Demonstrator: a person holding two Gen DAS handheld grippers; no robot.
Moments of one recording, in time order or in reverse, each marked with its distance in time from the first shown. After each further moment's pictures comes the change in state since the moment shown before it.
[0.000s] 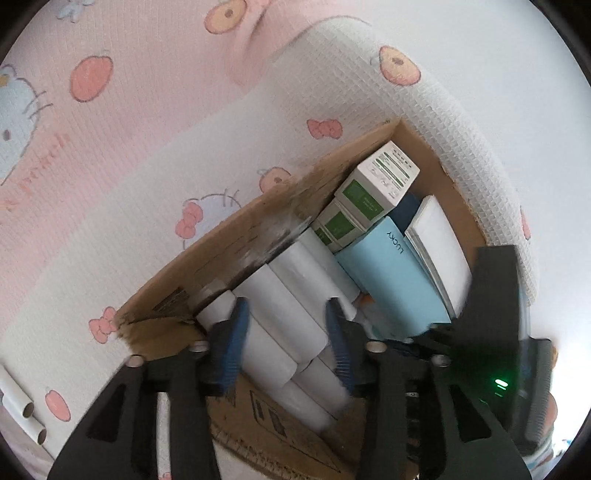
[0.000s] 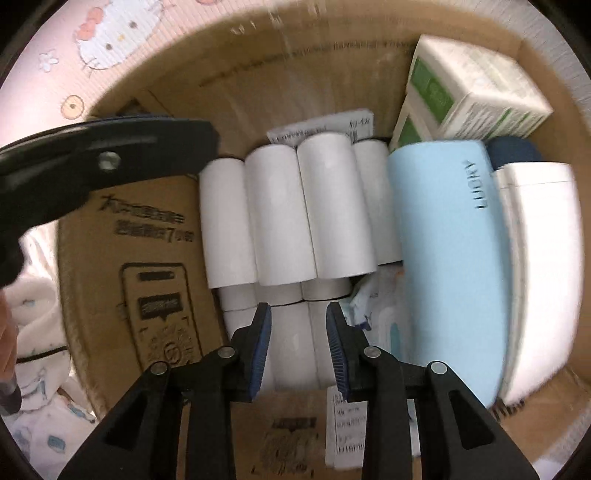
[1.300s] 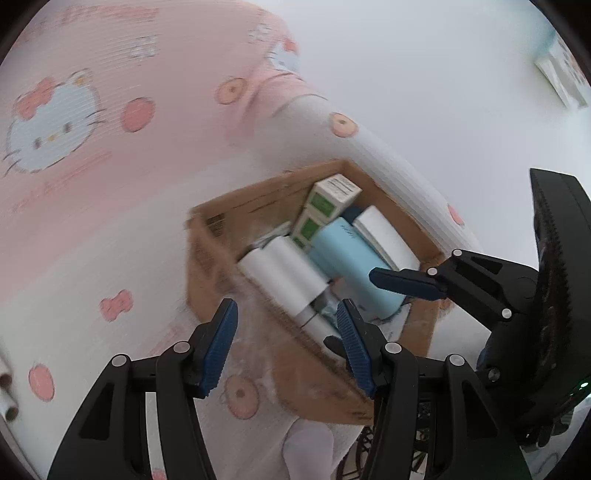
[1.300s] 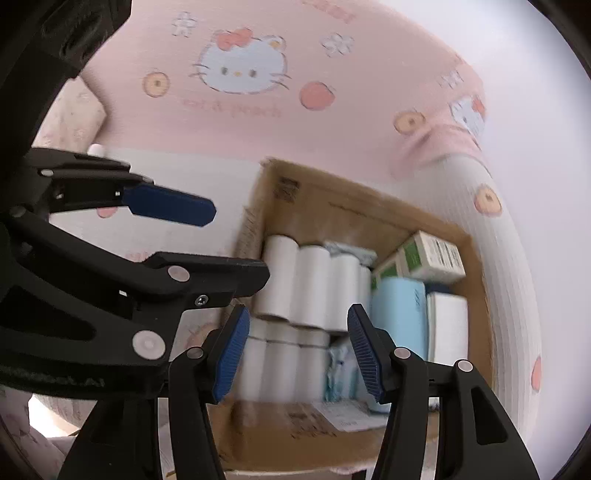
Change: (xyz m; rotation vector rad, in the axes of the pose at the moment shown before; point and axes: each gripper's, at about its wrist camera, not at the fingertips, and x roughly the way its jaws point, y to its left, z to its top) left arm -0.086 0.035 -0.112 -0.003 -0.335 -0.111; right arm -0.086 0.091 -0.087 -0.412 -0.415 -0.328
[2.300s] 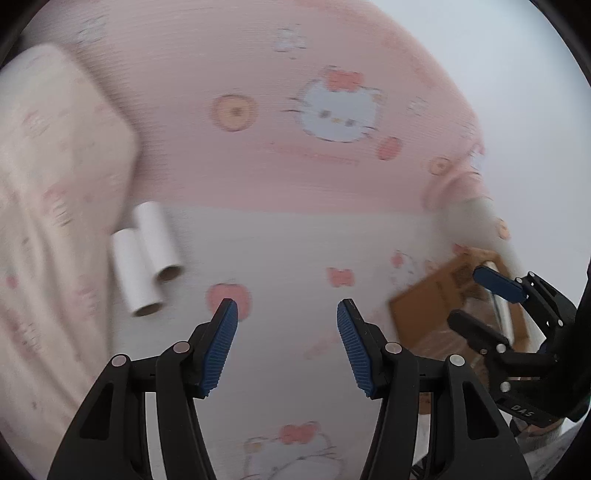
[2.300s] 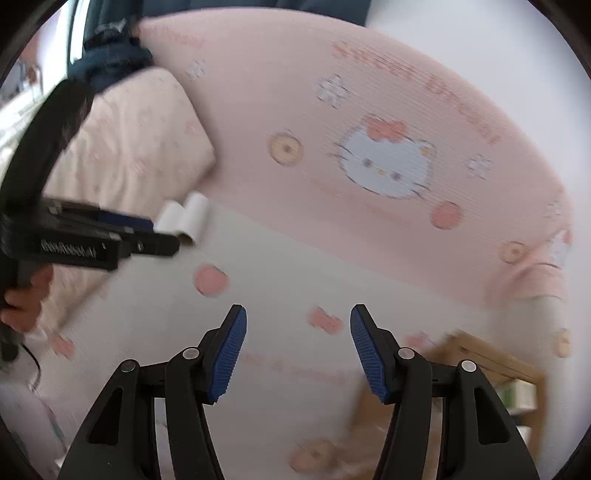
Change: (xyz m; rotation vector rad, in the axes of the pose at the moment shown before) left arm -0.141 0.220 -0.112 -0.475 -0.174 0.358; right arm 0.000 0.149 0.077 -0.199 -0.294 0.239
